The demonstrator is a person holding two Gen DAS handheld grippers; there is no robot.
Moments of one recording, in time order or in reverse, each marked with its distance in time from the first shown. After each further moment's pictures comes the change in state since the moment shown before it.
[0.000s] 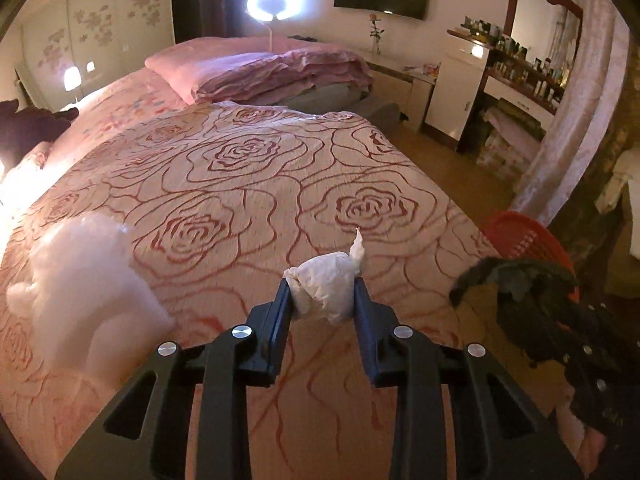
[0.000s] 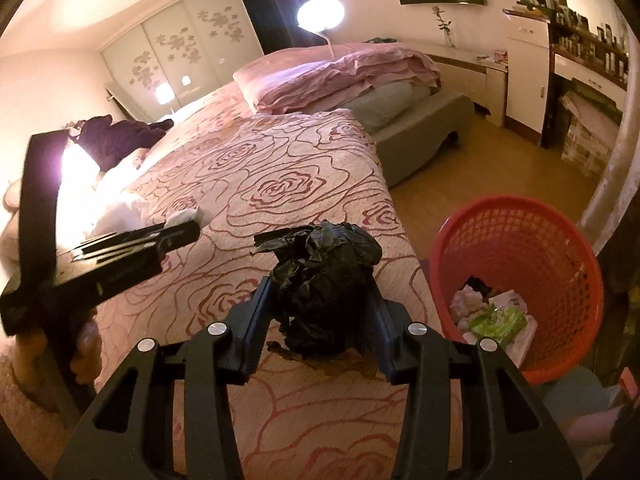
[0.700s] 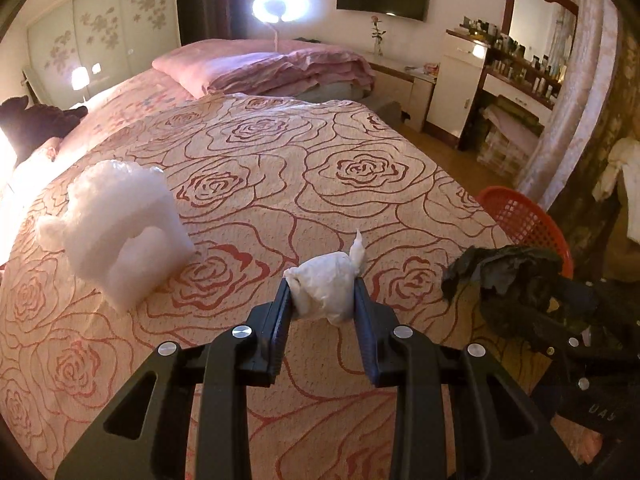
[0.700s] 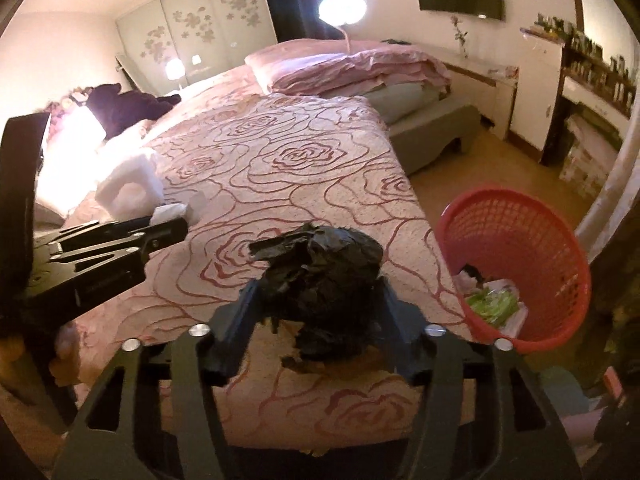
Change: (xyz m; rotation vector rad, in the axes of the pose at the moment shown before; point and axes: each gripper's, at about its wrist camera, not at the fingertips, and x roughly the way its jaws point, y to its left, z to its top) left arm -0.028 0.001 -0.044 -0.004 -0.009 0.018; right arm -0.013 0.027 -0.028 -0.114 0.019 -0.053
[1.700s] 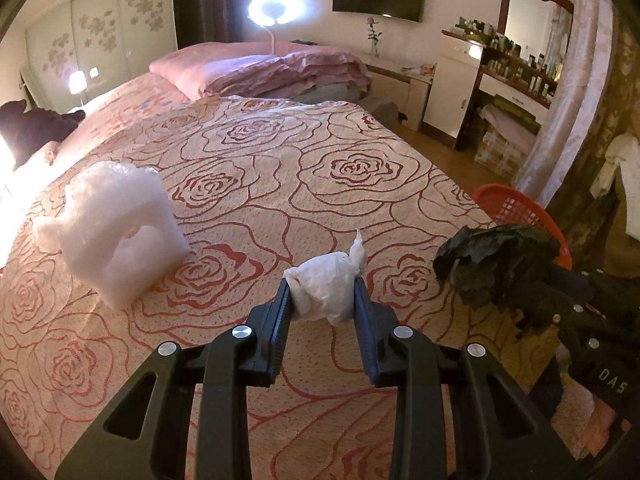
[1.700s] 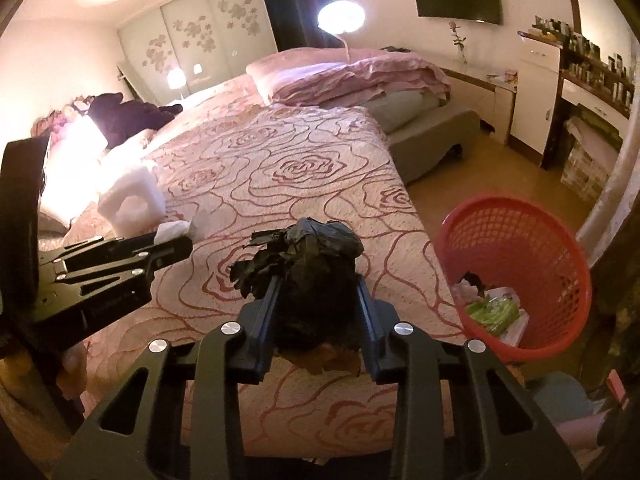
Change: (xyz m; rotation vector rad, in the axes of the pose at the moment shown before) left arm -0.002 -0.005 -0.003 0.014 -0.011 -0.007; right arm -0.003 -0.006 0.005 0.021 -0.032 0.025
